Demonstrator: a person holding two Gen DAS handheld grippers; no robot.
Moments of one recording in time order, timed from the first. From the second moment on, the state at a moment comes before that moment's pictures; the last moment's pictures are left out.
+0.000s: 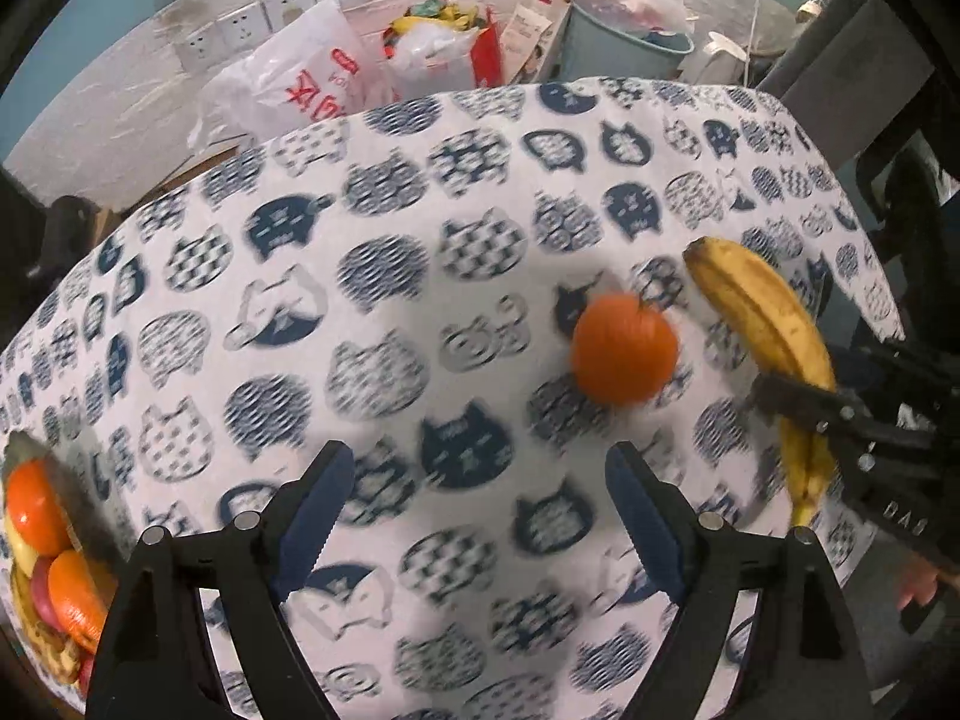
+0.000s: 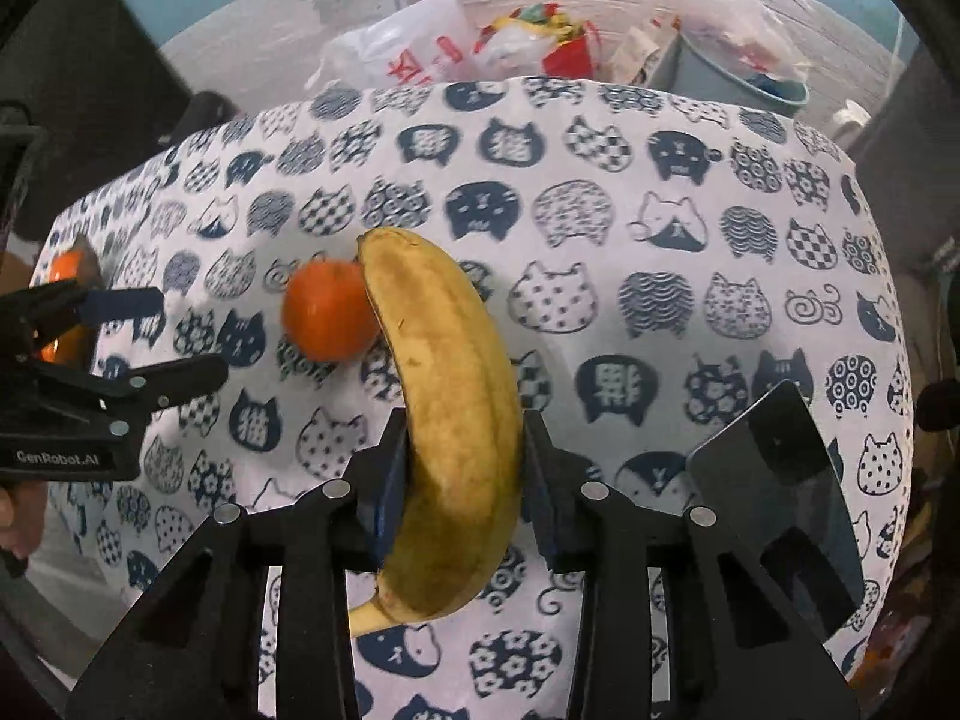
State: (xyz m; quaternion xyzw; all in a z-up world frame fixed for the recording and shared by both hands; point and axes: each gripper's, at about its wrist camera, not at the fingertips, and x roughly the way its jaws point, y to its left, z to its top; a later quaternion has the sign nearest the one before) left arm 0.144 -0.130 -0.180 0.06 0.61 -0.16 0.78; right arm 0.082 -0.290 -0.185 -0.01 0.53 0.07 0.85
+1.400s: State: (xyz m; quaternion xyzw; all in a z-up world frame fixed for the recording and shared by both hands) left arm 0.122 -0.212 -0.215 0.03 0.62 -0.26 0.74; right arm 0.092 -0.347 -0.194 0.05 0.53 0.03 0.85
